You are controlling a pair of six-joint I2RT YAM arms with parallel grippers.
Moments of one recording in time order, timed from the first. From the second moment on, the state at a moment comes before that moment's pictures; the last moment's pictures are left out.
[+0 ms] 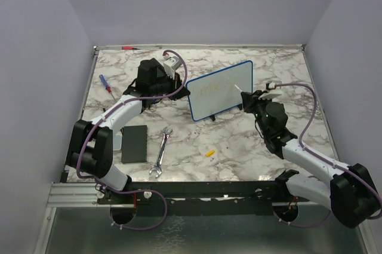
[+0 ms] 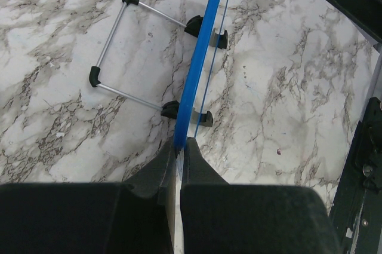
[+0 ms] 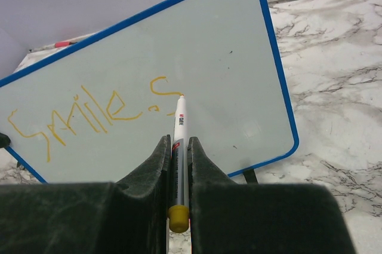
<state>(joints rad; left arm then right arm) -0.34 1.54 1.04 0.06 0.71 -0.13 0.48 1.05 0.43 0.58 0.28 0.32</state>
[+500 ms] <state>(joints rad) -0.34 1.54 1.04 0.06 0.71 -0.13 0.48 1.12 0.45 0.61 0.27 0.31</state>
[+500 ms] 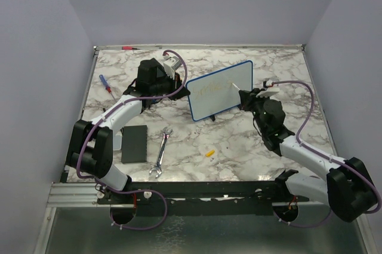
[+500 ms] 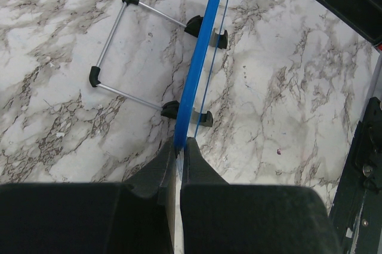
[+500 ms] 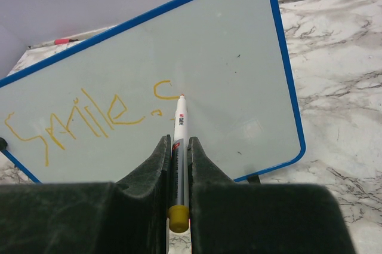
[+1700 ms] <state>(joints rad) -0.34 1.54 1.04 0.06 0.71 -0.13 0.45 1.04 0.47 0.61 0.27 0.26</state>
